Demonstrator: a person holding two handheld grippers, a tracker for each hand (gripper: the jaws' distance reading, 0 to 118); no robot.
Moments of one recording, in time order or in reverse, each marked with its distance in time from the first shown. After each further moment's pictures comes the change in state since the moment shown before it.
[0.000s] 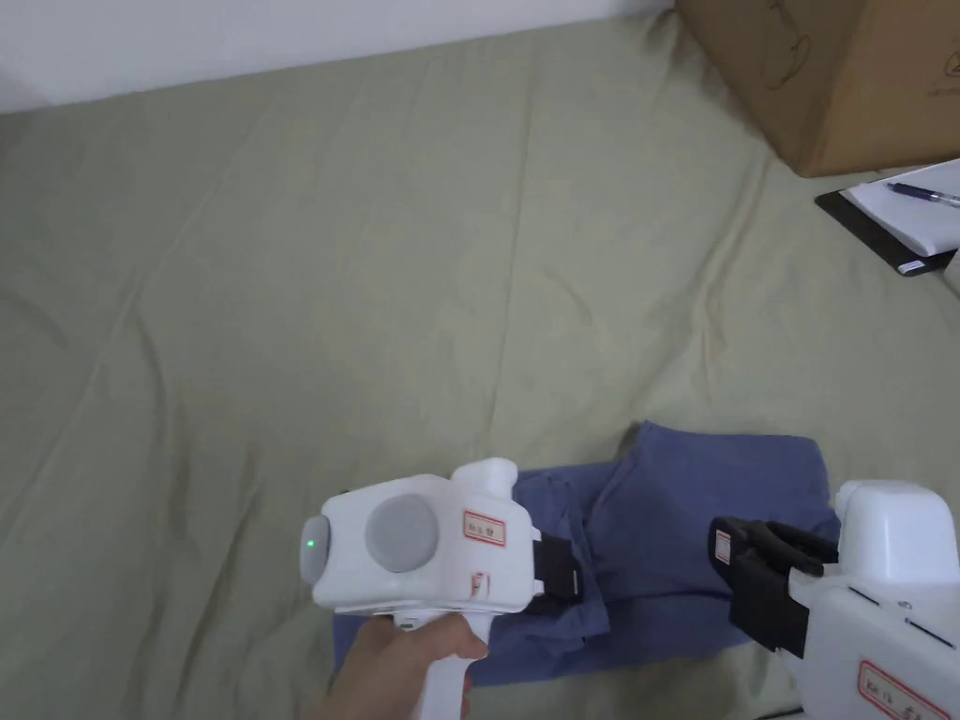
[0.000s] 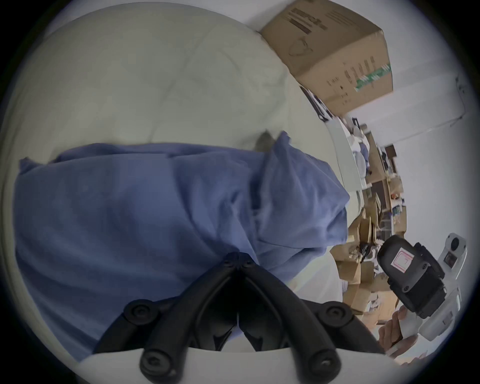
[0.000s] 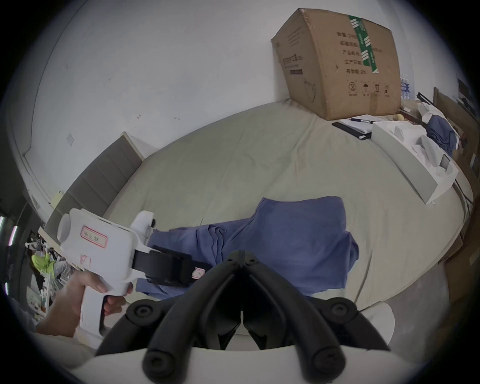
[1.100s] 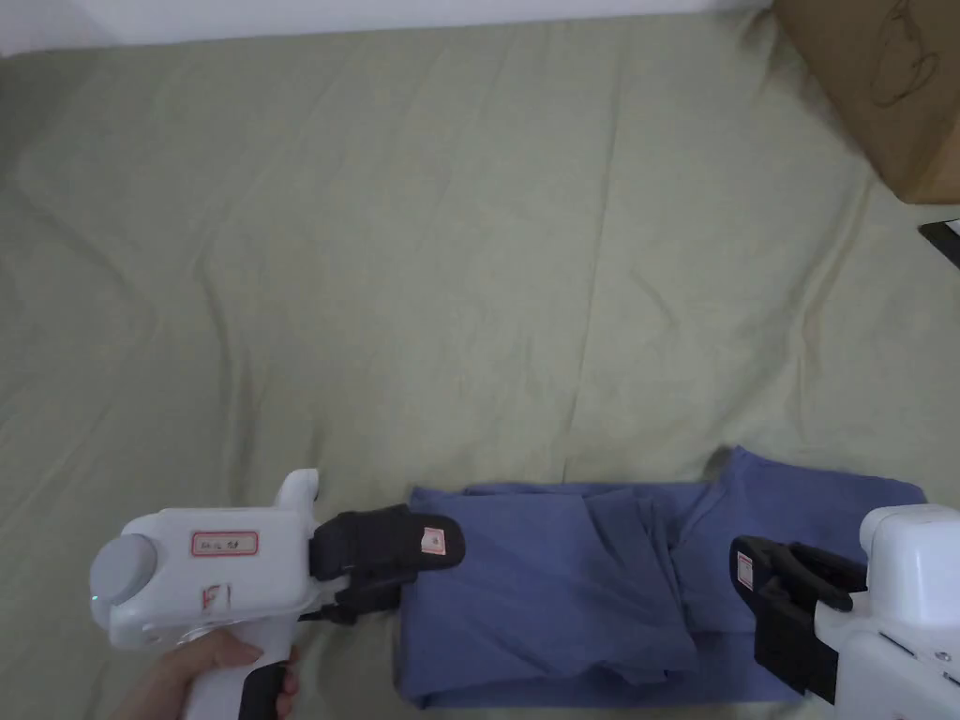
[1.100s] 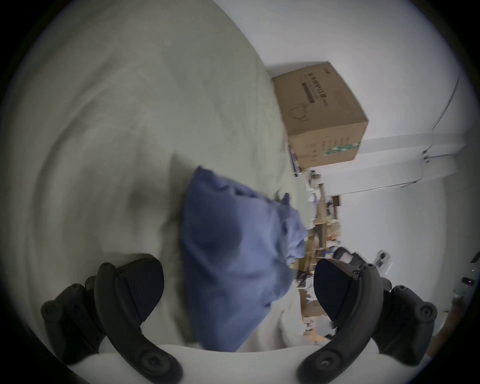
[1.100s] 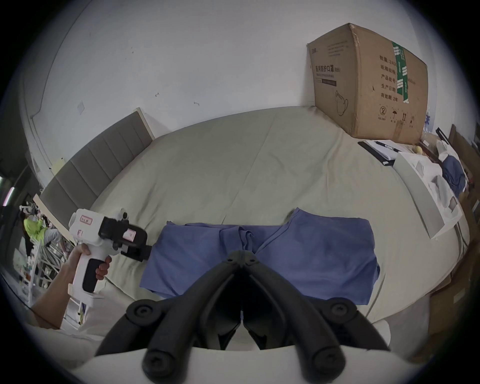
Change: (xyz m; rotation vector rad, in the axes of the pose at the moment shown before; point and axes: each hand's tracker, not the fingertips) left arm -0.209 -0.002 0.087 0.173 -0.447 0.285; right arm -0.062 0.015 -0.027 -0.060 0.007 0.187
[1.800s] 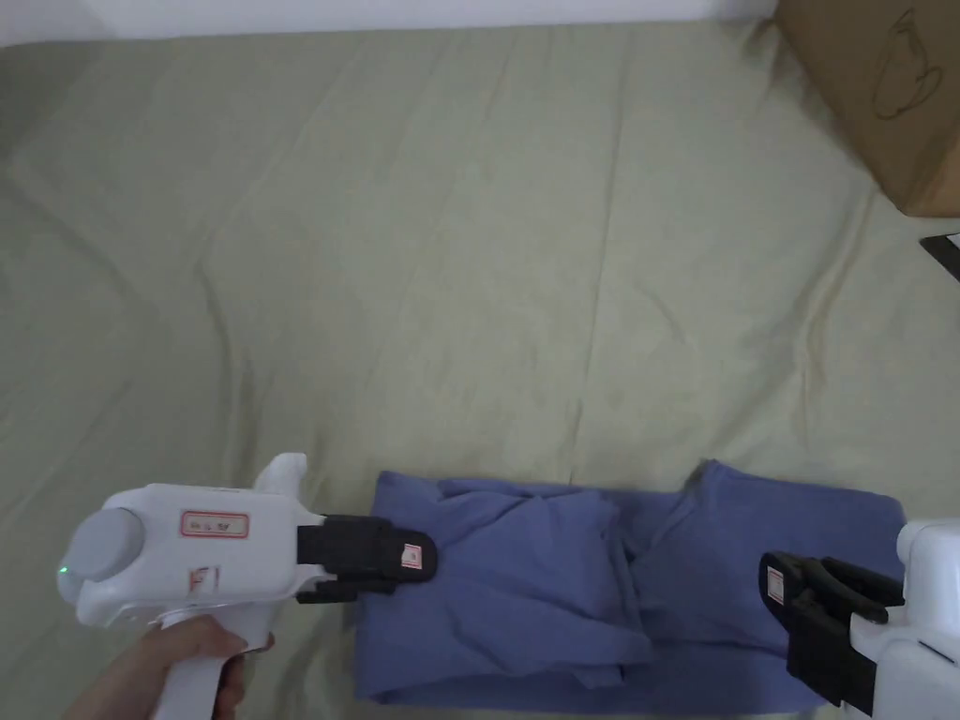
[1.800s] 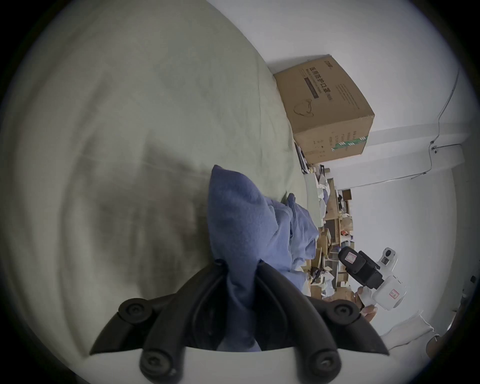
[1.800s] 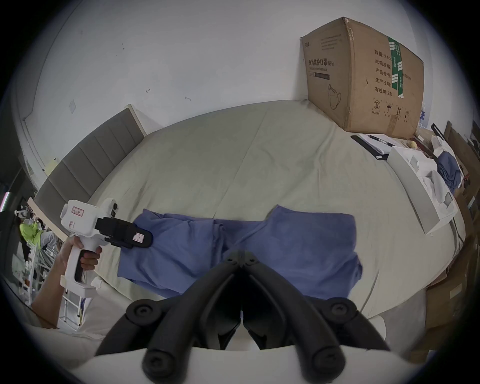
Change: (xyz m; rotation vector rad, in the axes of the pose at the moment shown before) left arm 0.015 0.011 0.031 -0.021 0.201 -0.066; right arm 0.004 0.005 0.000 -0.032 -0.037 -0.017
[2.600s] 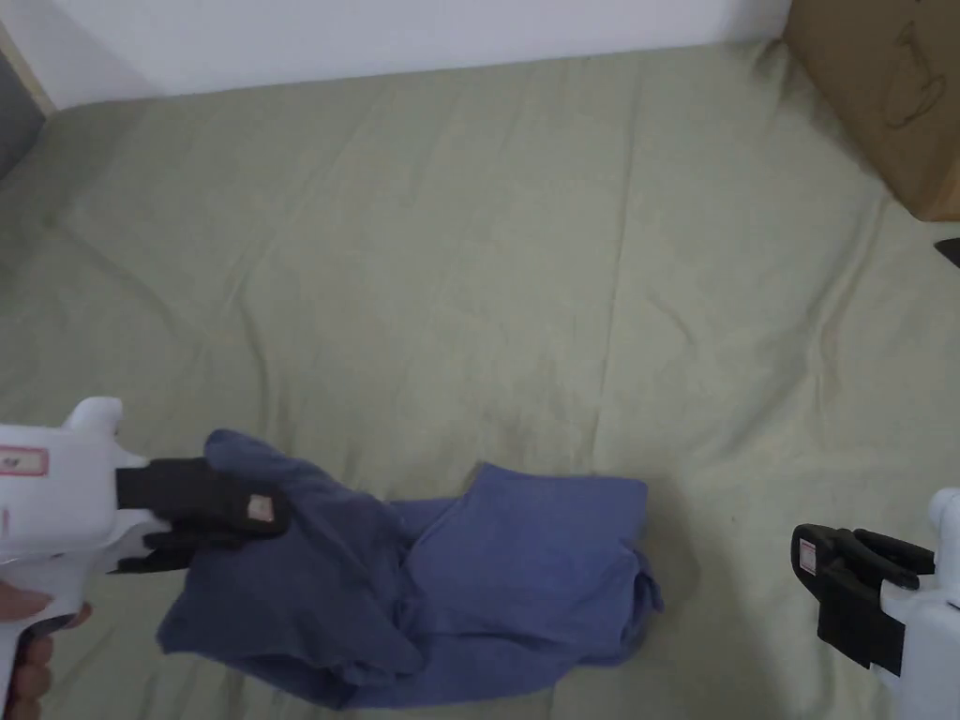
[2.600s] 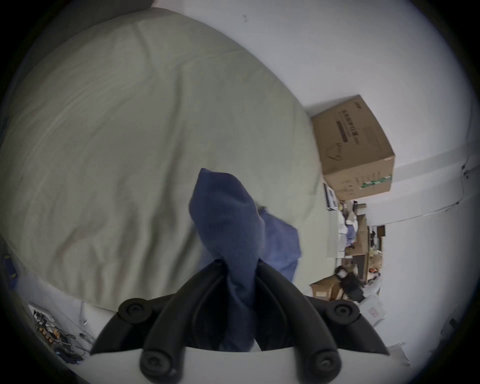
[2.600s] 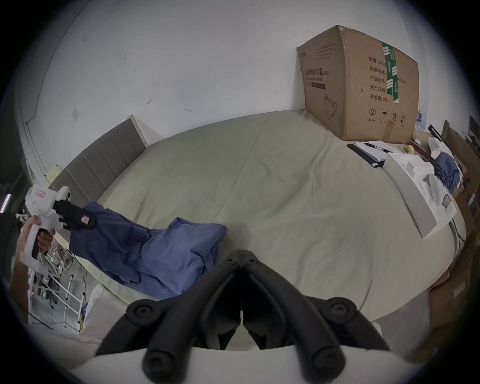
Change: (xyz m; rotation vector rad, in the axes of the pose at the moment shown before) left arm 0.088 -0.004 0.126 0.196 0.212 0.092; right arm 0.017 0.000 0.012 0.068 0.006 -0.027
